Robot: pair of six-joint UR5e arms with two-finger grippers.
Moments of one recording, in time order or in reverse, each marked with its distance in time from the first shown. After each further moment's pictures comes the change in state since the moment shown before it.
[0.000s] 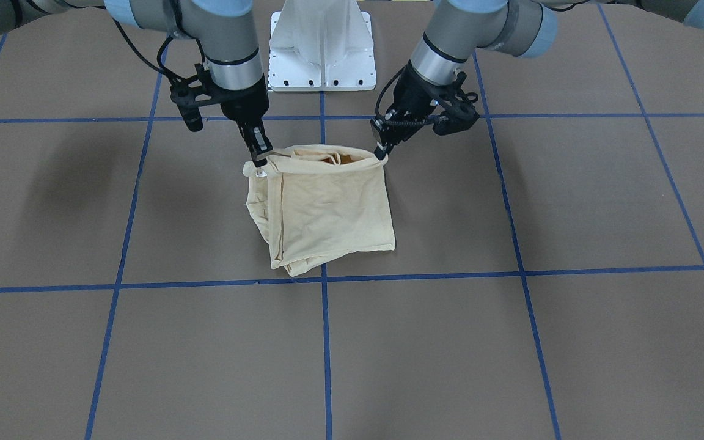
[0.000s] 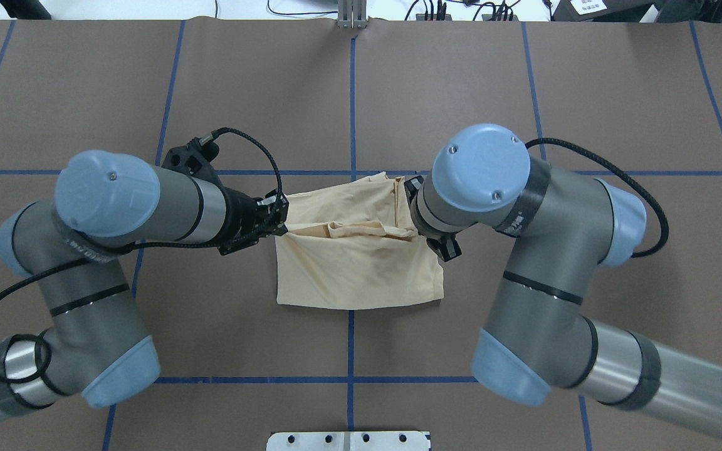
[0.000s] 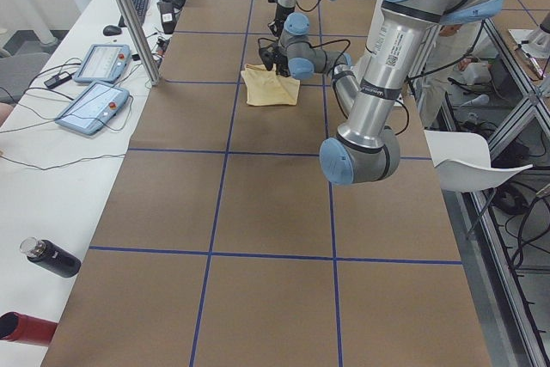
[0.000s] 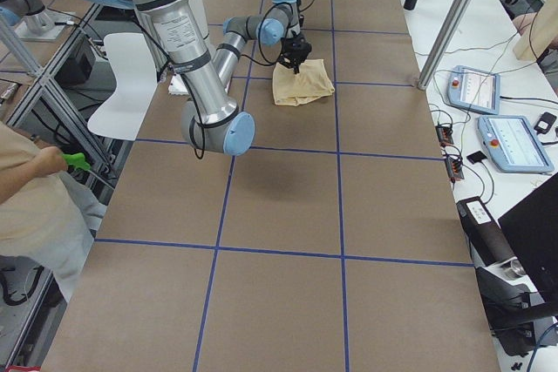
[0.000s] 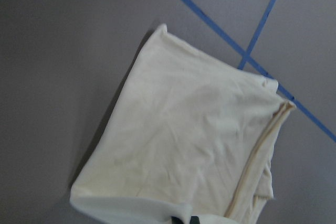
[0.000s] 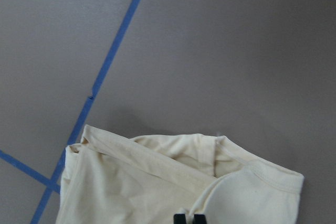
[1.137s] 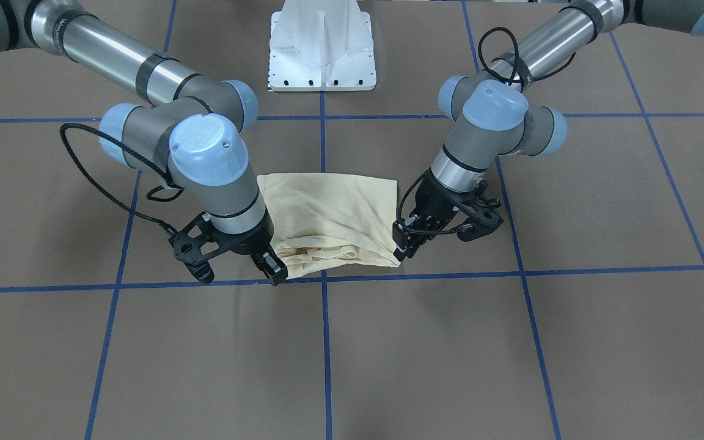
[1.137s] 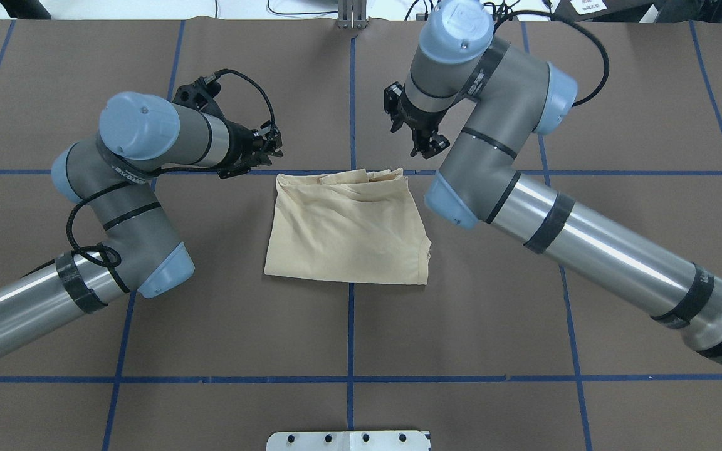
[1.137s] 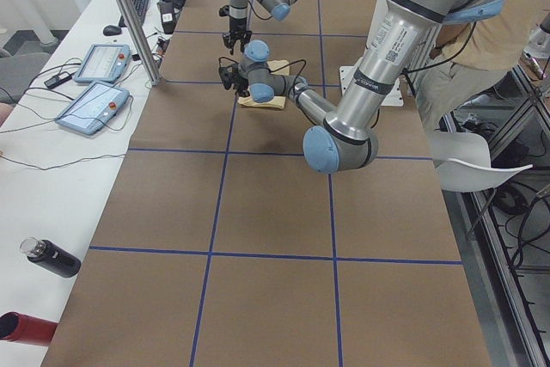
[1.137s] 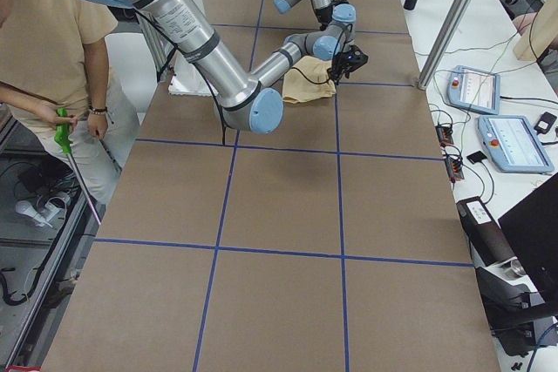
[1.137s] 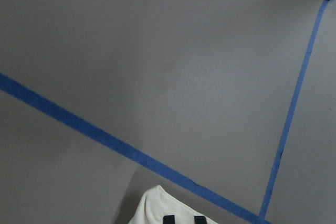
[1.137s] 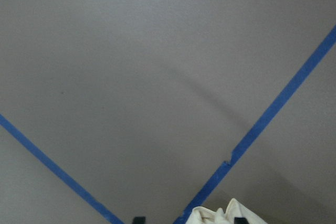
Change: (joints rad) left arm -0.134 -0.115 0.383 -0.303 0.009 0.109; right arm 0.232 0.219 -0.516 0.296 0.239 -0.340
